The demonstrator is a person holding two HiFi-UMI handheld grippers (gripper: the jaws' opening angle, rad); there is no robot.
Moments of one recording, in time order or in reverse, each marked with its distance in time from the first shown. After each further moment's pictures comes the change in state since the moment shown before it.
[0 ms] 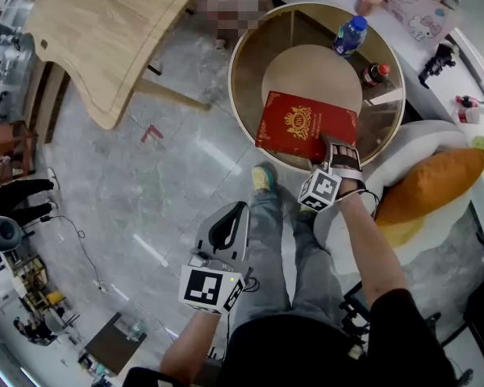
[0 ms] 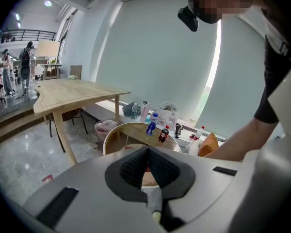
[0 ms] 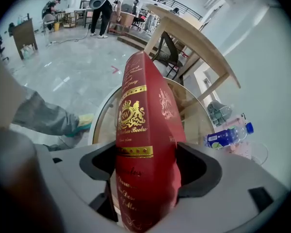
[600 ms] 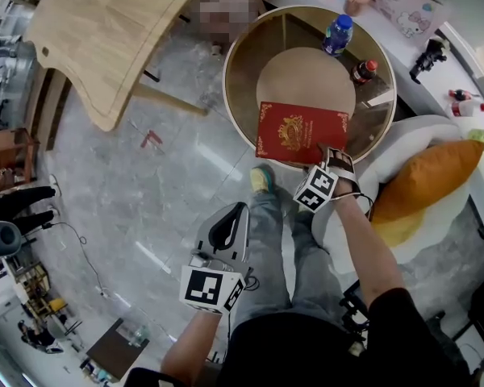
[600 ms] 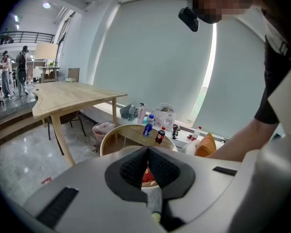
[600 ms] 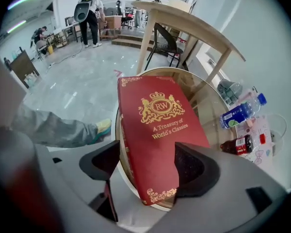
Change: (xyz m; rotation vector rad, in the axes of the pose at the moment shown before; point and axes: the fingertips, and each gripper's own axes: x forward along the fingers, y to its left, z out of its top) left arm -0.009 -0.019 0.002 0.020 -0.018 -0.016; right arm -0.012 0.035 -0.019 0.170 0.069 0.191
